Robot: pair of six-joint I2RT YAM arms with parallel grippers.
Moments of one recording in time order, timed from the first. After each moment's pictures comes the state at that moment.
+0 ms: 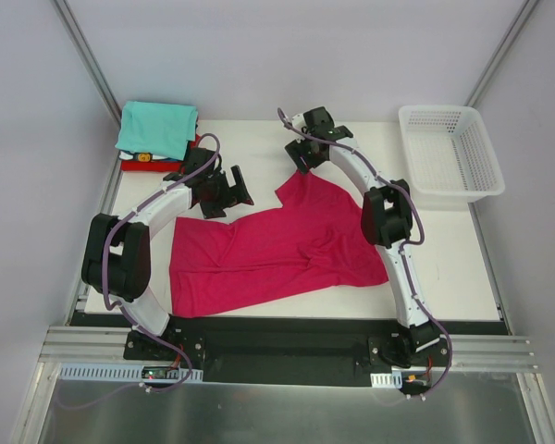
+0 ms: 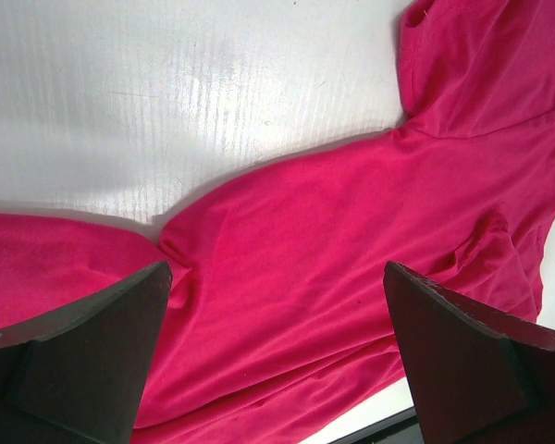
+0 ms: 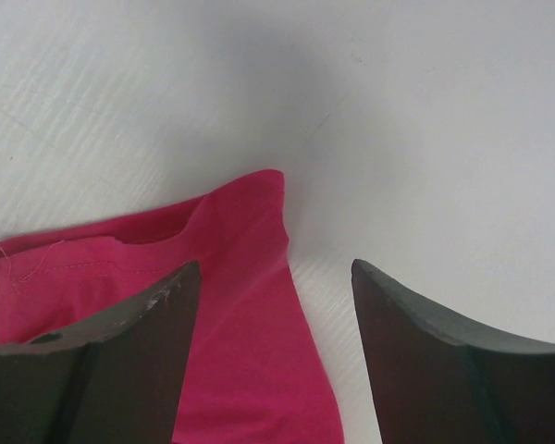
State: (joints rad) left arm -0.28 1.67 1.14 -0.43 0.26 -0.61; right arm 0.44 2.51 2.34 -0.76 -0.04 -0.29
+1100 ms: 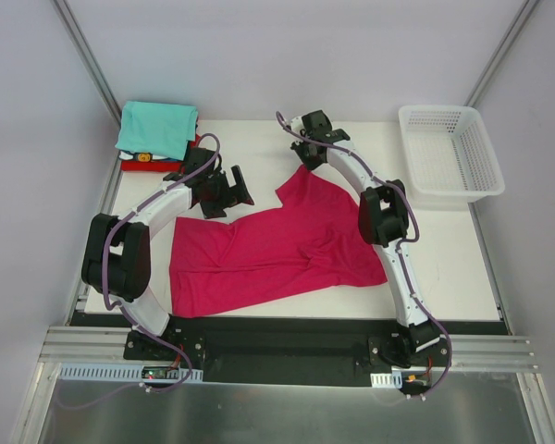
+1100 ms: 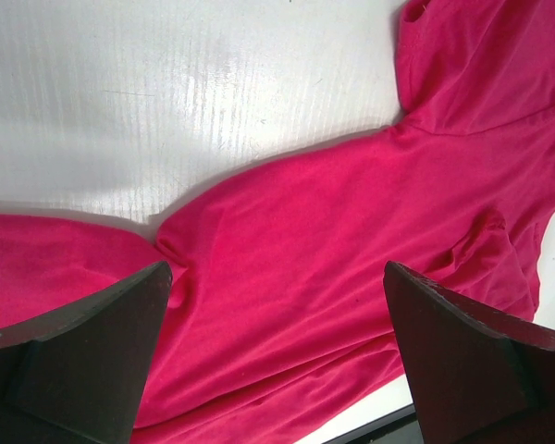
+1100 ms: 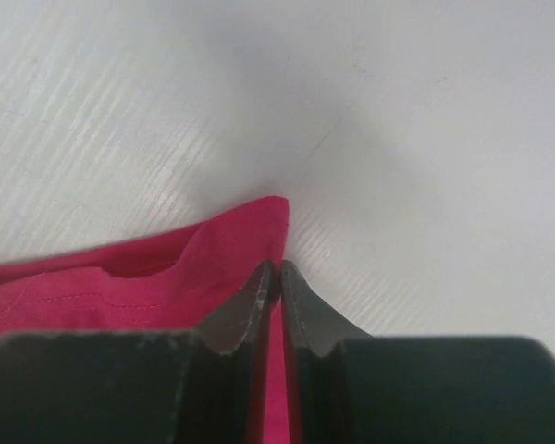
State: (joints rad) left arm -0.28 1.67 1.14 -0.43 0.27 -0.62; right arm 0.44 2.56 2.36 -0.73 -0.03 -0.28
